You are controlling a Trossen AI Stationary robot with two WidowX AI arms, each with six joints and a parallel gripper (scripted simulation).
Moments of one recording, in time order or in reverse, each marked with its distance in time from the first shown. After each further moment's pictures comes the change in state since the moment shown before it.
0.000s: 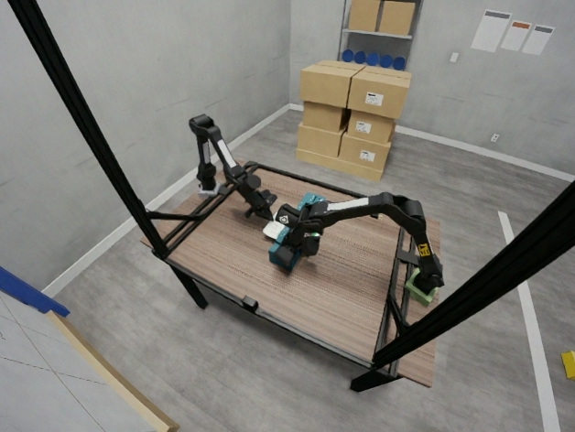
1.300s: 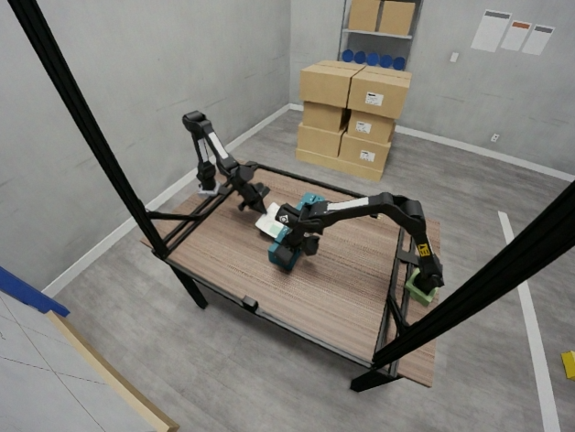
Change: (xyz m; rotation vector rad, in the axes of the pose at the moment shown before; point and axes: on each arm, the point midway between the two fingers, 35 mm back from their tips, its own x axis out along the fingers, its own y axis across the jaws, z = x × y) left arm -0.042 0.002 0.000 0.001 0.000 0.010; right arm 0.001 0.000 -0.003 0.002 0.012 -0.002
